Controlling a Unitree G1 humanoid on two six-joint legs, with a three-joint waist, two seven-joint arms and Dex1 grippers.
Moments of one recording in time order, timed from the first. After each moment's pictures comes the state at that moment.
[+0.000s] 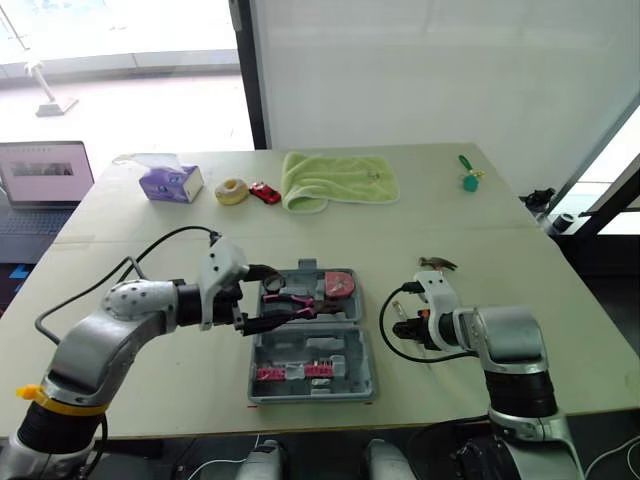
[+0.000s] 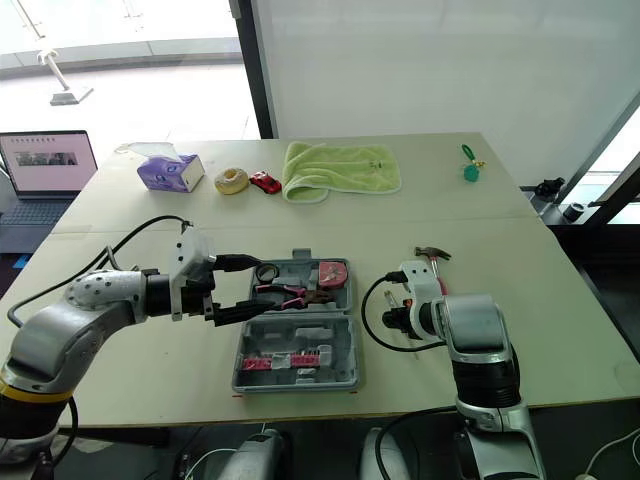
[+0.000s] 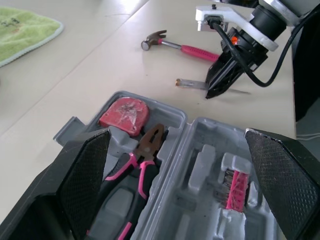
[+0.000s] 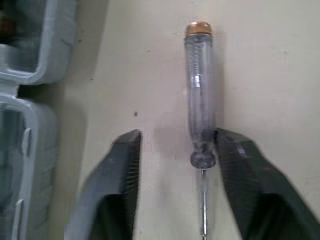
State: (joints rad) left arm -0.31 0.74 -0.02 -0.39 -0.53 0.64 -0.92; right arm -0.47 -0.32 -0.06 -0.26 -0.08 1.61 0.61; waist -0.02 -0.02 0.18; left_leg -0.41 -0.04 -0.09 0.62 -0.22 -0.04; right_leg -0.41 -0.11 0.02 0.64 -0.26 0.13
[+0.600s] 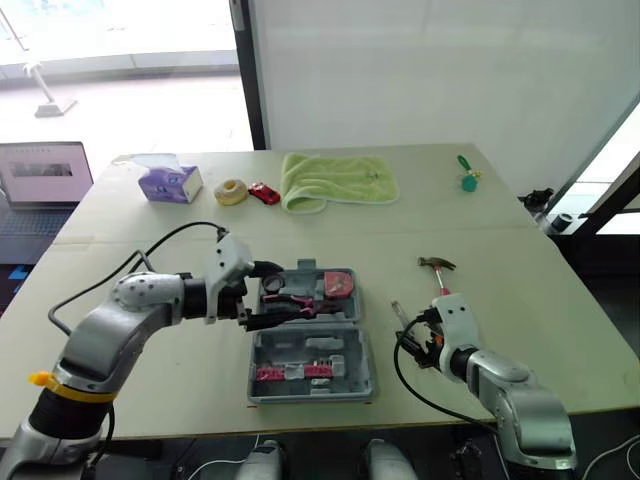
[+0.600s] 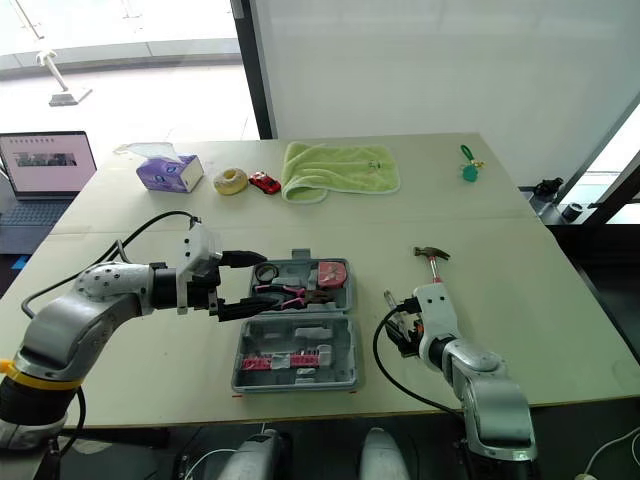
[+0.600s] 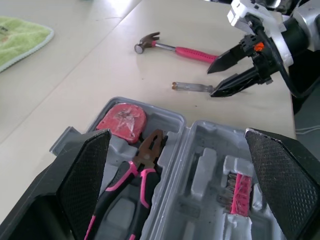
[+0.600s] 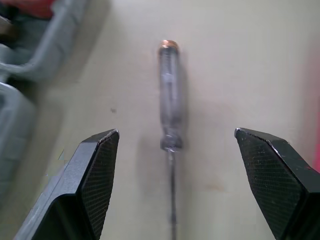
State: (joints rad) left arm -0.37 0.73 -0.06 -0.33 -0.50 0.60 -0.98; right arm 0.01 -0.25 -0.11 -0.40 0.02 0.90 0.41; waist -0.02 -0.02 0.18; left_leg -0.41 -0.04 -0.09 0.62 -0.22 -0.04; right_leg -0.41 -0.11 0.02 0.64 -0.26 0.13
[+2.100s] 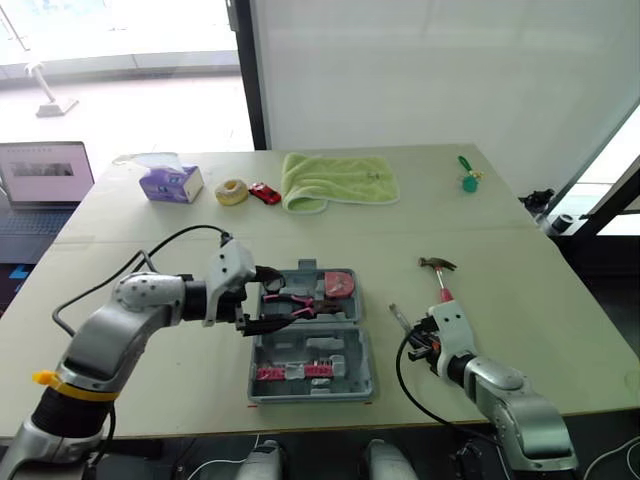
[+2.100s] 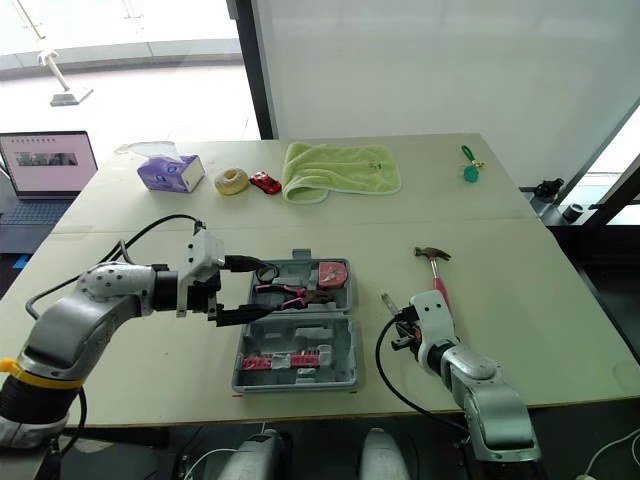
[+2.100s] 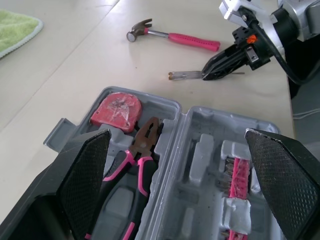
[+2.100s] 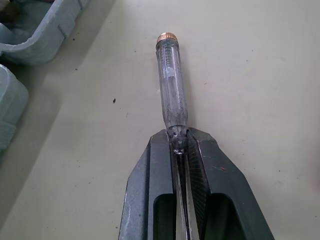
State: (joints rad) left arm -0.37 0.73 -0.07 -0.31 -0.42 0.56 -1.03; right arm 0.00 -0.33 -0.06 -0.31 0.16 0.80 0.38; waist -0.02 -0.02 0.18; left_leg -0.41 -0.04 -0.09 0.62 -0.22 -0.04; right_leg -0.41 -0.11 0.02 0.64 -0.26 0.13
